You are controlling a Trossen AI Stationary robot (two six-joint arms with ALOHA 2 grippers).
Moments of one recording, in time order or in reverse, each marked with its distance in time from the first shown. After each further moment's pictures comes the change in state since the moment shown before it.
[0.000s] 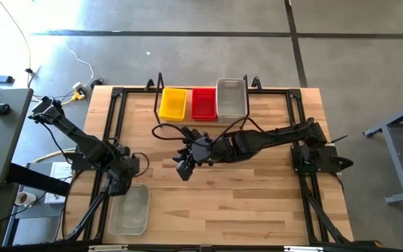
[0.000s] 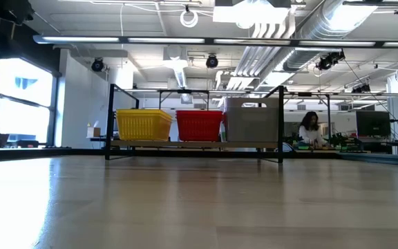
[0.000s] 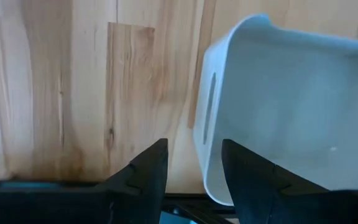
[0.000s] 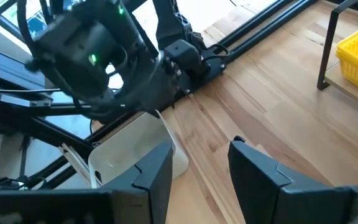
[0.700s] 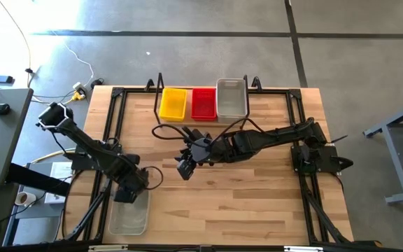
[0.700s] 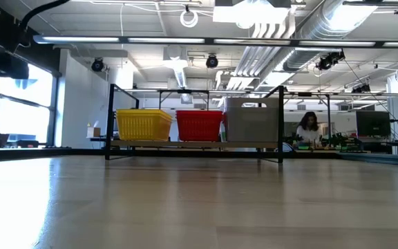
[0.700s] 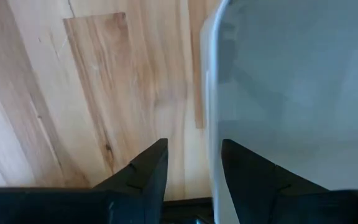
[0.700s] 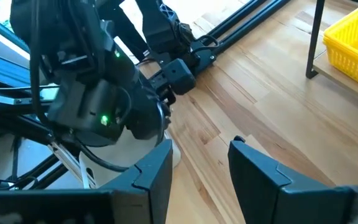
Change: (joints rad) left arm -0.004 0.271 -0.006 0.078 0.041 0.215; right arm 0.000 0.001 0.000 -0.050 0.009 0.038
